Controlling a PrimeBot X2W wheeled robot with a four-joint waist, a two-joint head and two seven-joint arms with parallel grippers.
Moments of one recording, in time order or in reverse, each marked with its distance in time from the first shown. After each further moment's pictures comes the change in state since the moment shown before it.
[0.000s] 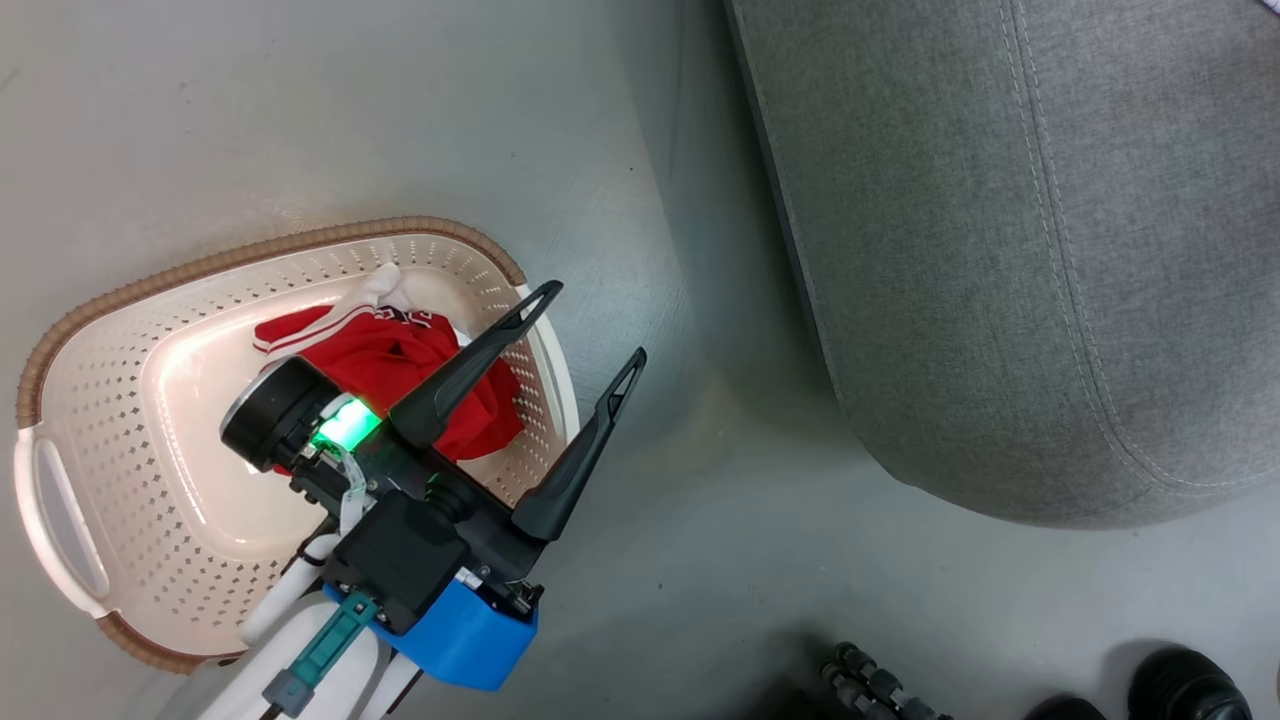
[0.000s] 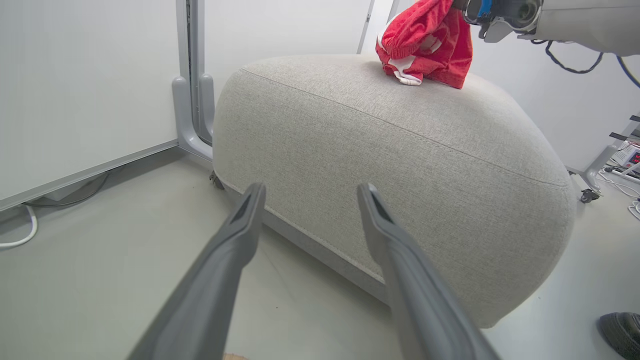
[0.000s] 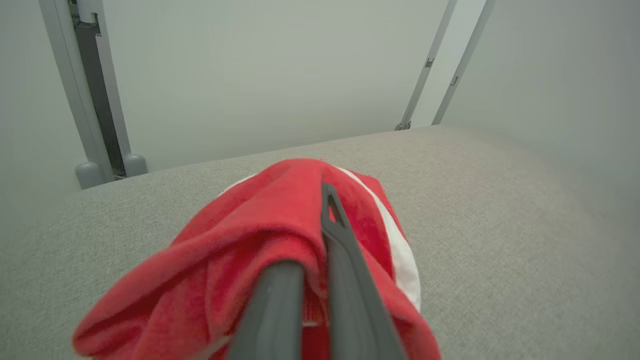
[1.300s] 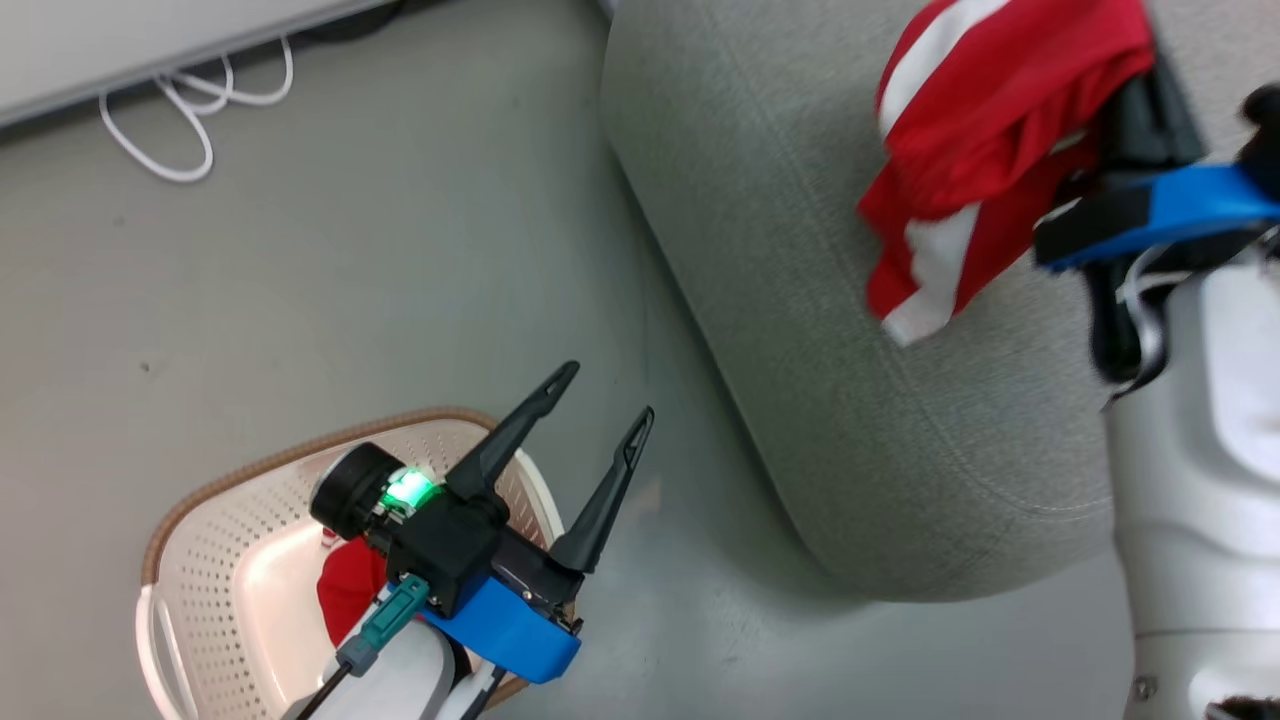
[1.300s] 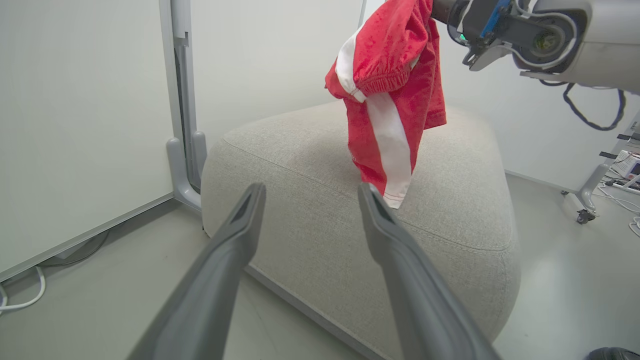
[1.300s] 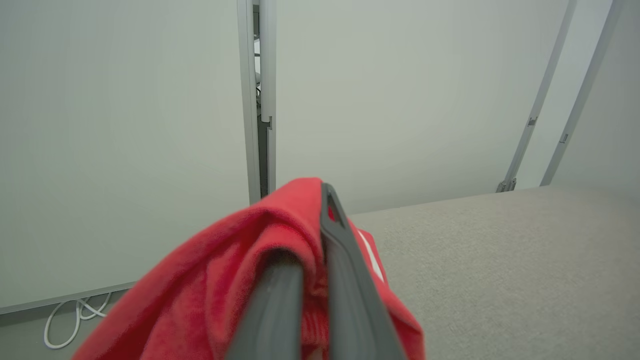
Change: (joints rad) left arm 0.077 -0.169 0.008 0.292 -0.087 -0.023 -0.080; right arm 0.203 0.198 0.409 0.015 0.005 0.000 -0.116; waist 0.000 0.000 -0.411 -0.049
